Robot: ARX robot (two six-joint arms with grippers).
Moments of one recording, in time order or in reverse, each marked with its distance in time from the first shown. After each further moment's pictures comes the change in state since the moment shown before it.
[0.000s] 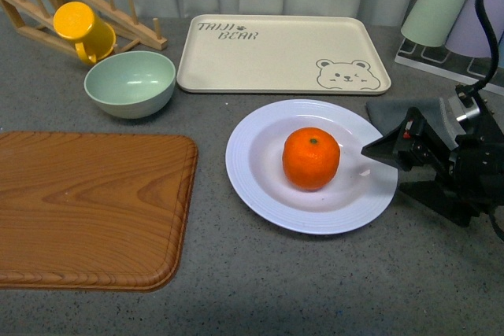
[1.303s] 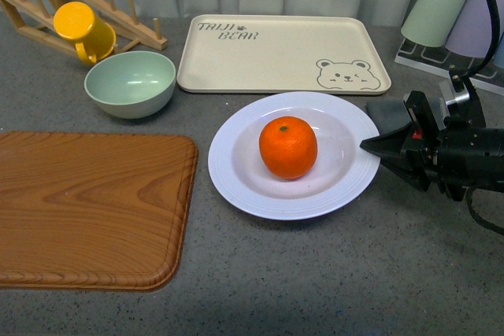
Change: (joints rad) left arm 0.000 0.000 0.000 0.000 0.000 0.000; right arm 0.013 0.040 0.016 0.149 -0.081 0.166
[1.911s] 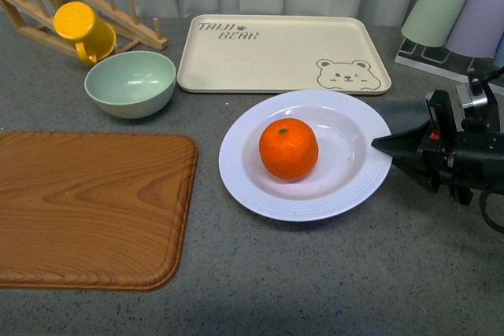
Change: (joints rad) left arm 0.000 0.000 0.000 0.000 0.000 0.000; right arm -0.046 0.026 -0.023 0.118 -0.070 0.067
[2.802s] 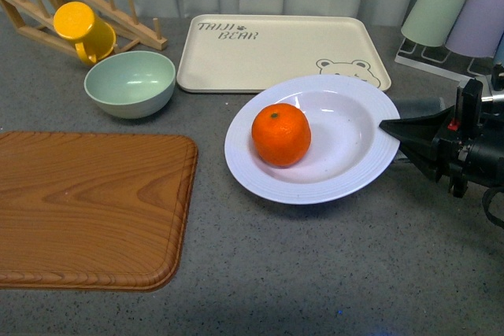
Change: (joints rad) left arm 0.000 0.000 0.000 0.000 0.000 0.000; right arm -0.023 0.097 -0.029 0.403 -0.106 0.226
